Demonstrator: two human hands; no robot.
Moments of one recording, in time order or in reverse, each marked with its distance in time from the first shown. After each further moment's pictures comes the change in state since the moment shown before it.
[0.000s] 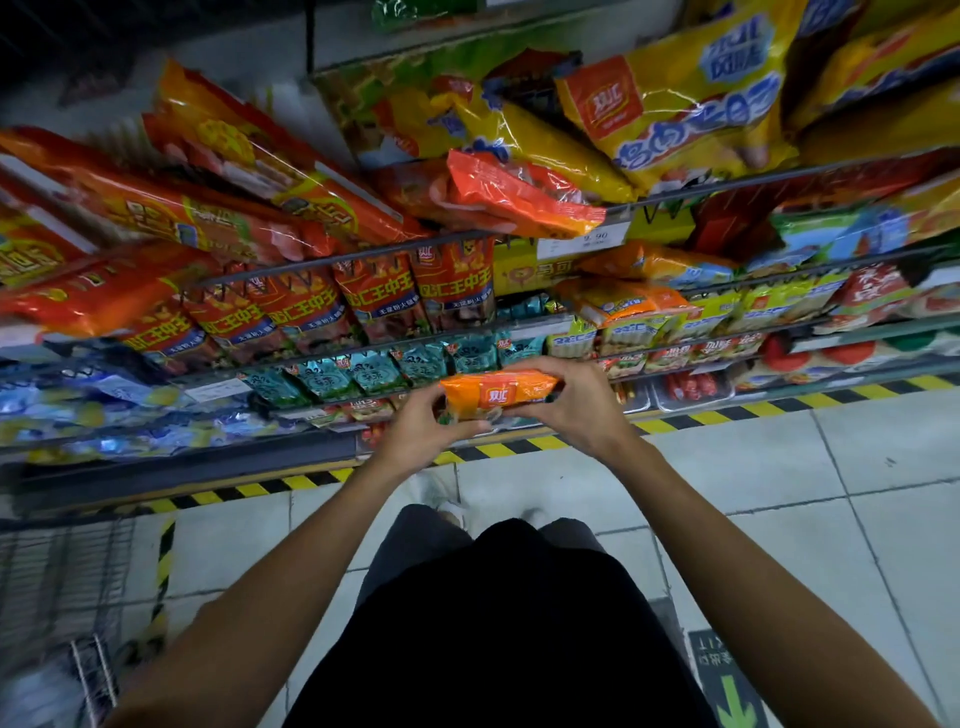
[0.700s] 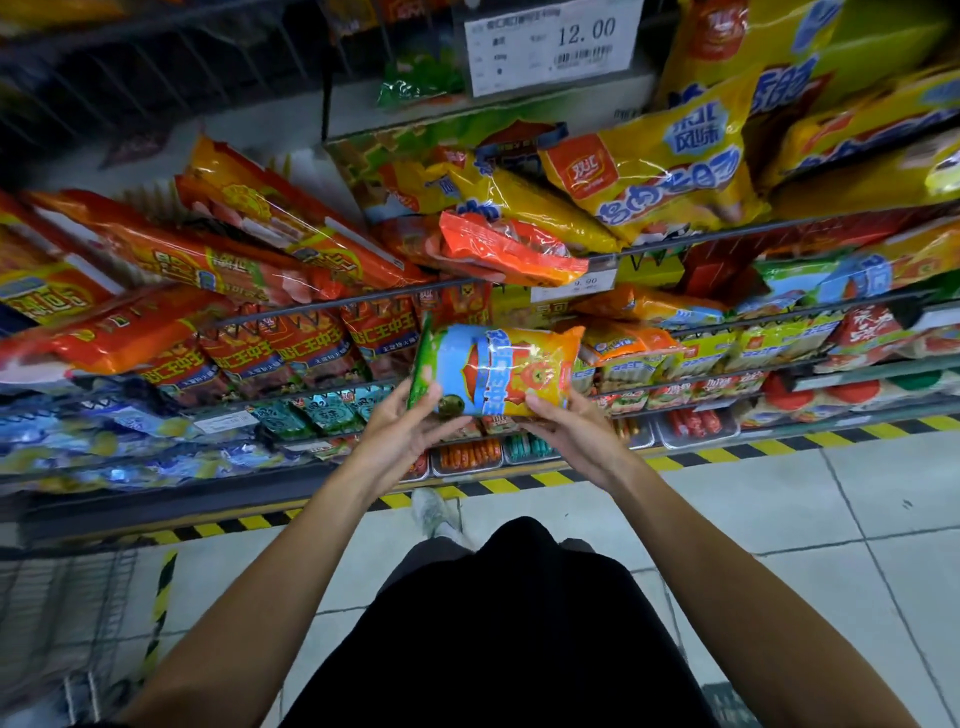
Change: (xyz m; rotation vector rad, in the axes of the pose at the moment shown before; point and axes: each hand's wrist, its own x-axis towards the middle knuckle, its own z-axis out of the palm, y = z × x) left_hand 0.001 0.044 -0.025 -1.023 0.050 -0.238; right_hand 0.013 0.021 -0.003 1.140 -0.067 0.500
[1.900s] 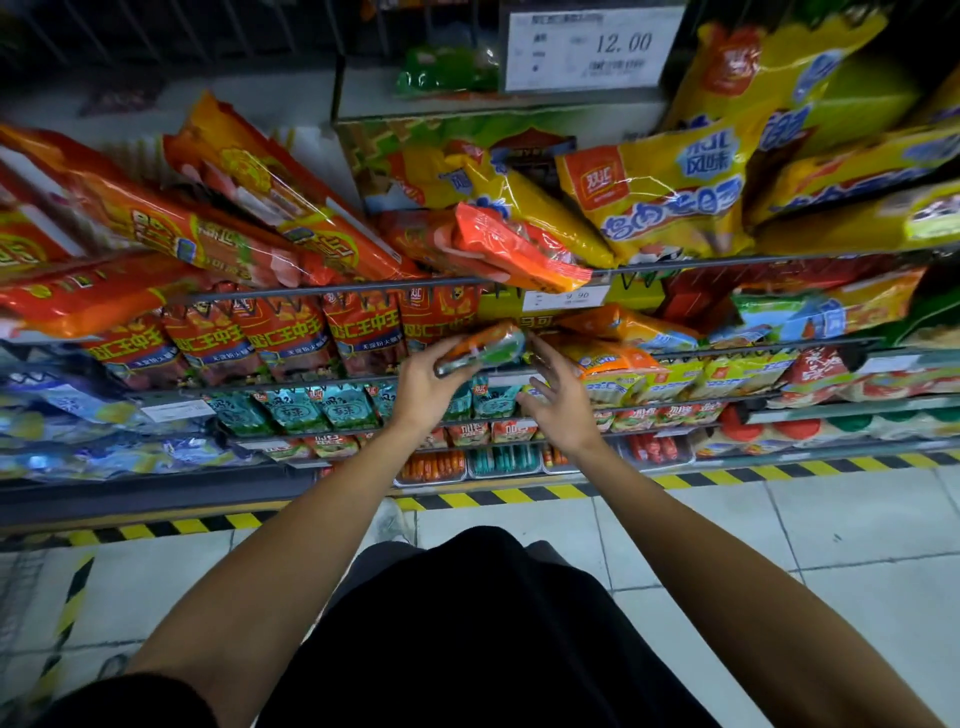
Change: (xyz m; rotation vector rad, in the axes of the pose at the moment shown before) left_hand 0.077 -0.020 0.031 0.884 0.157 0.566; right_hand 0.031 -0.015 -0.005 -0.856 0.237 -0.383
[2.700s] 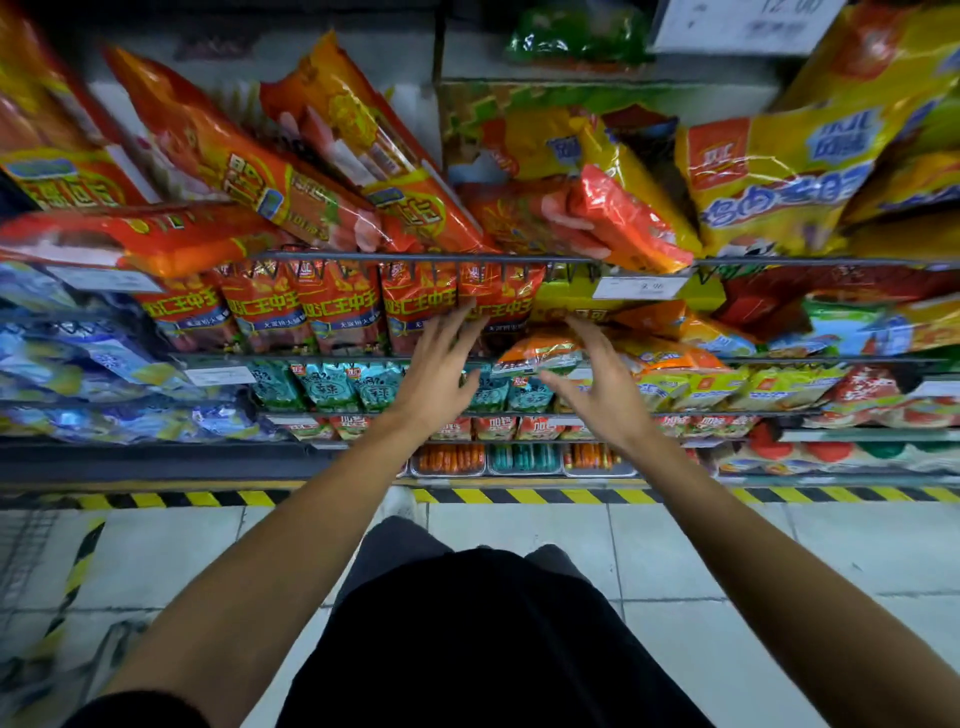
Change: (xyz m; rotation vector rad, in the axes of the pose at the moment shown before) left_hand -0.003 -0.056 -0.055 0.645 -0.067 0.398; right_hand 0.001 -0.027 0.015 -0.495 -0.040 -0.240
